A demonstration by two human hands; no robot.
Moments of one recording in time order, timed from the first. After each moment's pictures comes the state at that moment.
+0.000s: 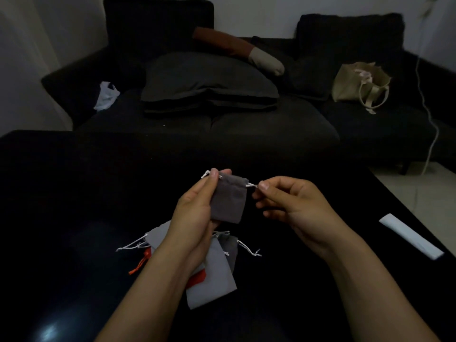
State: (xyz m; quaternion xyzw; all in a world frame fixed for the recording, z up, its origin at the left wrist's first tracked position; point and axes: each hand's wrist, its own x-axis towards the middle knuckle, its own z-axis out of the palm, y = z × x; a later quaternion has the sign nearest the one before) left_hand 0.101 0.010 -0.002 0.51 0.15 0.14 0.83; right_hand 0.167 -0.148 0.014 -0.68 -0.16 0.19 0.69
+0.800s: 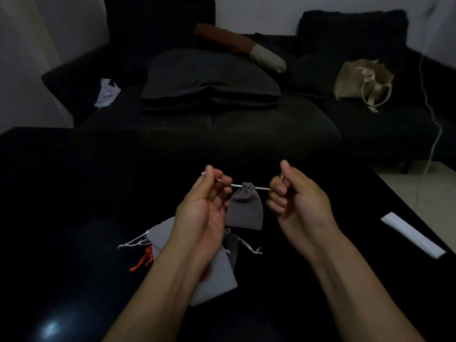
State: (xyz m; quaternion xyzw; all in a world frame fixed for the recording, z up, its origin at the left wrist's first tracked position) left_hand 0.105 0.000 0.004 0.36 0.17 0.16 0.90; right_hand 0.166 -0.131 0.013 -0.45 -0.06 0.19 0.87
